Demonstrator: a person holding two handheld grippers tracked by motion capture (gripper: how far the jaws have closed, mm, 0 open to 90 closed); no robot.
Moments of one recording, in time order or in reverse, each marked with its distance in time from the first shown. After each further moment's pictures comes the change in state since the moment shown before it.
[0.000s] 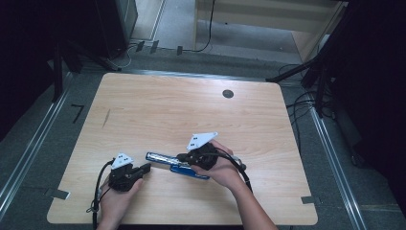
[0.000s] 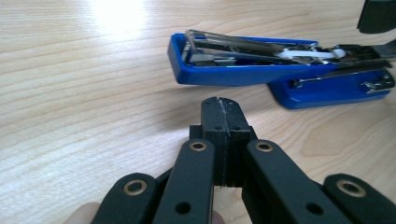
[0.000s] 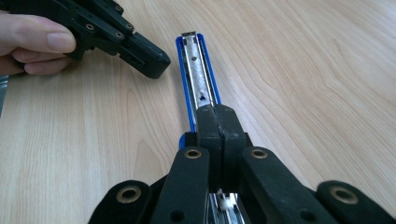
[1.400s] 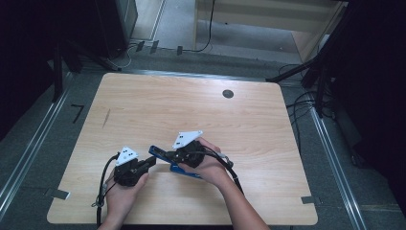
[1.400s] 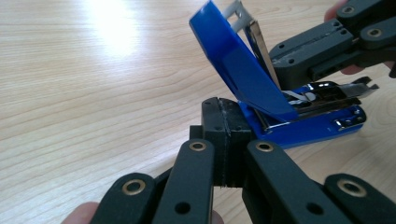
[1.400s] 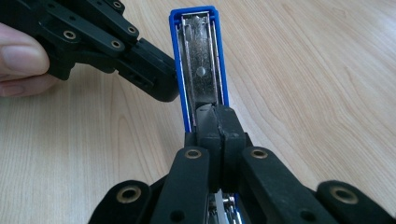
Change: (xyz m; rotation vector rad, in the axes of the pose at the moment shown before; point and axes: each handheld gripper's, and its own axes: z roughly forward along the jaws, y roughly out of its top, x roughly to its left) left arm -0.019 0.020 0.000 -0.100 -0.029 0.046; right arm 0.006 0.021 0.025 0.002 -0.029 -0.047
